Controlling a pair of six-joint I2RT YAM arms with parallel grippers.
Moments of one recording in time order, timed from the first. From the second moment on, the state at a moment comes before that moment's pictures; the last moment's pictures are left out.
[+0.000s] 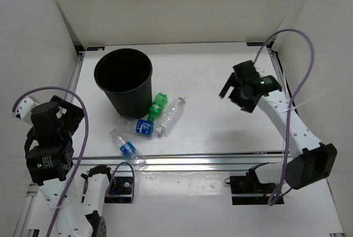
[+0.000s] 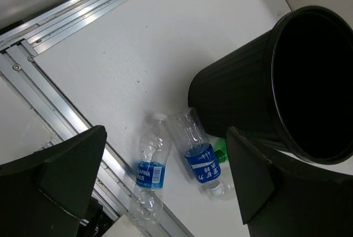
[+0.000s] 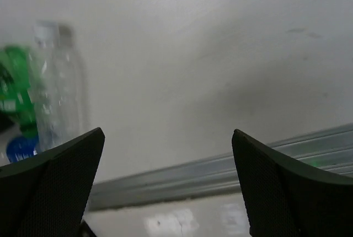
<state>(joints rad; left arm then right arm) 0.23 0.71 1.45 -1.30 -0.32 -0.69 0.37 1.33 1.35 -1.07 0.24 0.83</state>
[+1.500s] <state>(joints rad) 0.22 0.70 1.26 -1.31 -0.12 -0.64 0.46 1.82 1.49 -0.66 -0.53 0.72</state>
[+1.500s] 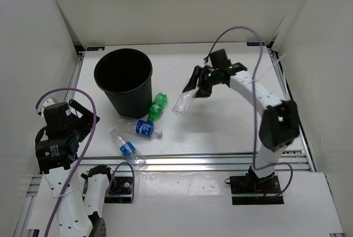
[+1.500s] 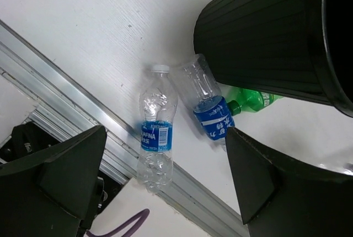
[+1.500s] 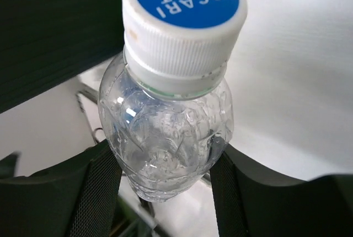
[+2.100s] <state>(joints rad) 0.22 0.74 1.15 -1.31 0.11 -0.69 0.84 2.16 2.54 -0.52 -0.27 0.52</state>
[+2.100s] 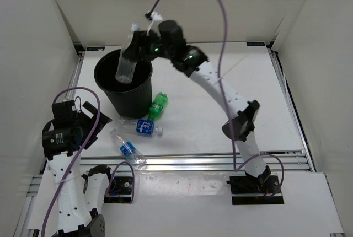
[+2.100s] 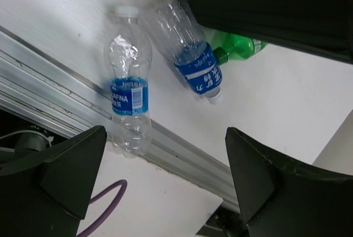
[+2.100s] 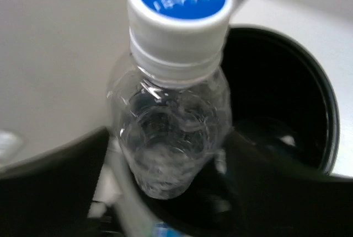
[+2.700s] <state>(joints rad) 0.22 0.51 0.70 -1.27 0.29 -0.86 0.96 1.58 2.40 -0.62 -0.02 0.30</state>
